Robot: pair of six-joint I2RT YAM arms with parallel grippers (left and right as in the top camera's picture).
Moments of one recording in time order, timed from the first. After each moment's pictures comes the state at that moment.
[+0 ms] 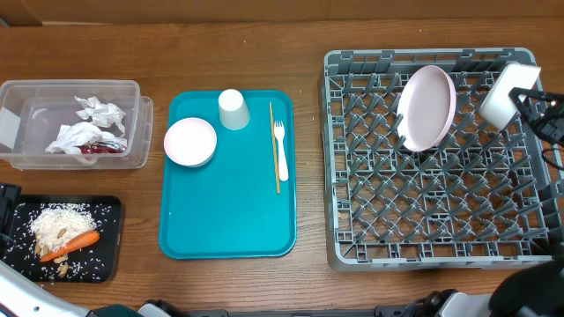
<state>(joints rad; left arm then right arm) 0.98 1.39 1.56 -1.41 0.04 -0.50 -0.74 1.58 1.45 -0.97 -1.39 -0.19</state>
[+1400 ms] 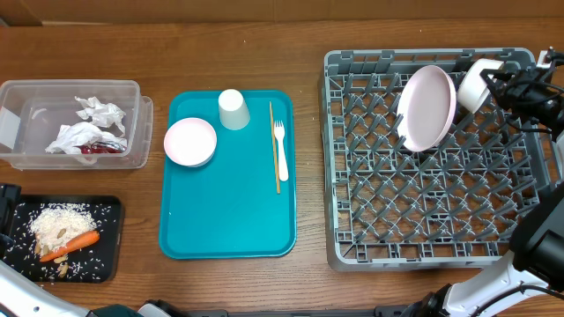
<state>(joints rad) 0.98 1.39 1.56 -1.41 0.04 -0.50 -0.58 1.93 1.44 -0.34 -1.11 0.40</state>
